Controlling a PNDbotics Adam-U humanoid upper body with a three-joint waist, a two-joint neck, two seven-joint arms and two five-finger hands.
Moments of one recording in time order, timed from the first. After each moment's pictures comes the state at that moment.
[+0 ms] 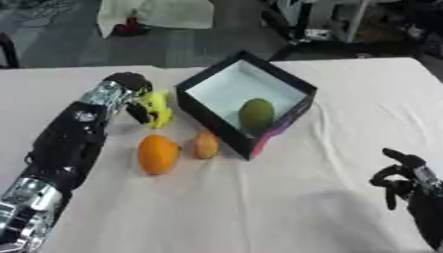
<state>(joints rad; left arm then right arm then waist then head) -0.98 0.25 -0.07 -0.56 -1.49 -0.04 -0.33 0.12 -0.14 -0.06 -1.78 -0.01 -0.06 0.26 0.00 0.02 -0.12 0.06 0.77</state>
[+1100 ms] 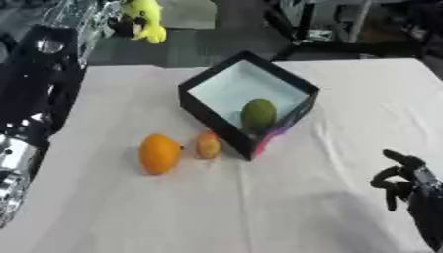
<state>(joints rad) -1.15 0.31 -0.13 -0.84 -1.34 -0.14 -0.24 0.12 -0.14 -0.05 -1.78 -0.01 -0.05 0.26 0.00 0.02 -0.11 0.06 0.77</state>
